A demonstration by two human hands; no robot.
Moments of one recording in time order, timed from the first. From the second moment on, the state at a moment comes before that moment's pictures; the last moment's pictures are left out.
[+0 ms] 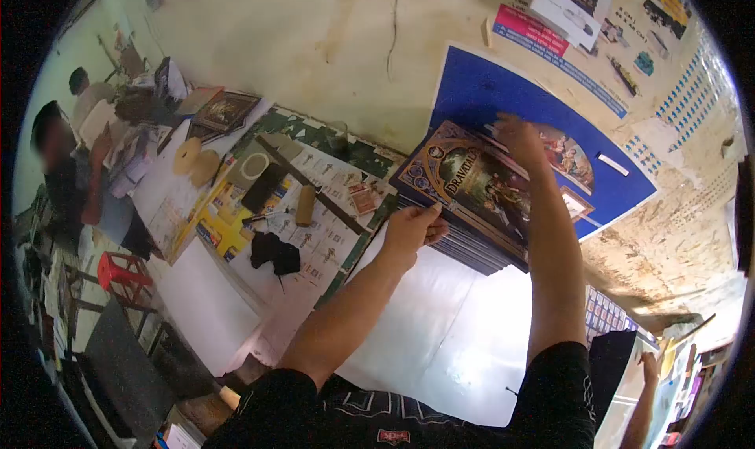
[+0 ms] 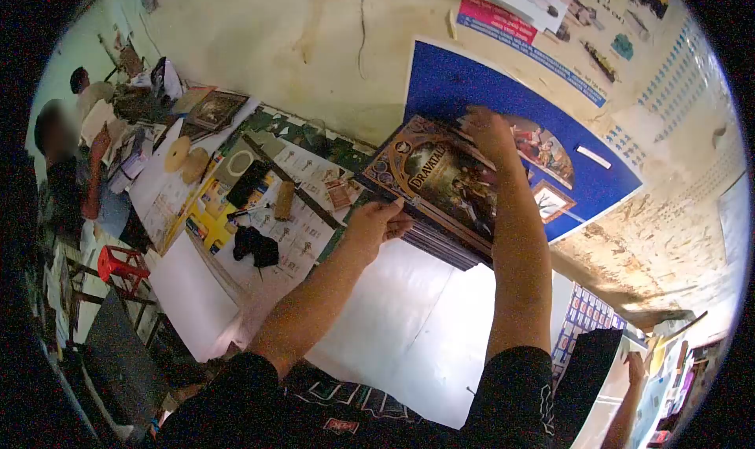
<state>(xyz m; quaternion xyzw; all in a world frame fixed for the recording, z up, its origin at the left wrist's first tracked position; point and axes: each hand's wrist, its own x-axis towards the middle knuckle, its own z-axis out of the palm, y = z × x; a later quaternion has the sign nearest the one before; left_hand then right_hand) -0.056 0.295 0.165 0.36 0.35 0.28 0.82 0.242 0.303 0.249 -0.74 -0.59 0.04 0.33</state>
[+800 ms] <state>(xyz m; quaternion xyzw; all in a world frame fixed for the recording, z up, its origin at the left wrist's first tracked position) -0.045 0.411 0.233 0.92 0.31 0.02 0.24 0.187 0.093 0.227 -0.89 -0.40 0.11 0.19</state>
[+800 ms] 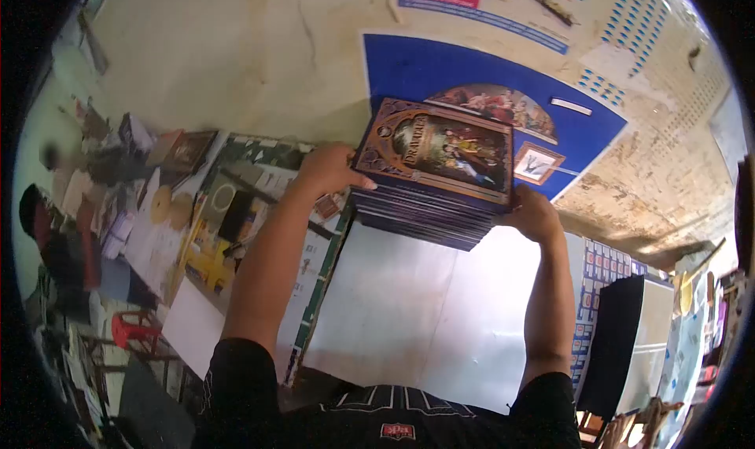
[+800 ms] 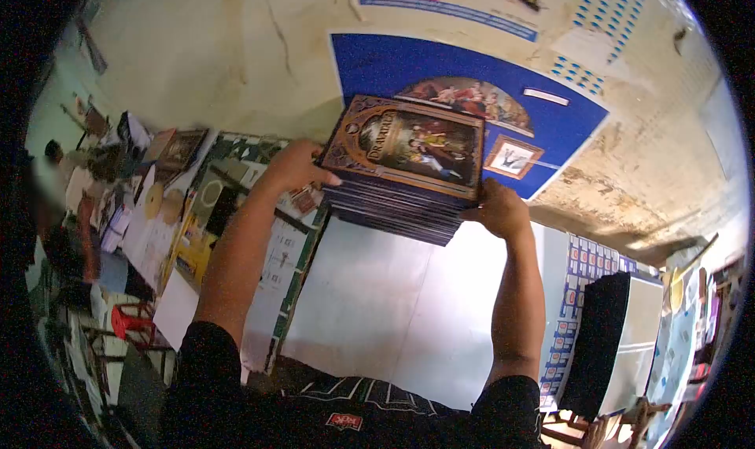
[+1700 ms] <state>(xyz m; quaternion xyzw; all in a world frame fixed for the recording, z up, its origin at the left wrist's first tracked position) -0.212 0.390 0.106 0.76 0.54 0.30 0.19 0.182 0.028 0.095 -0.65 -0.08 -0.05 0.76</state>
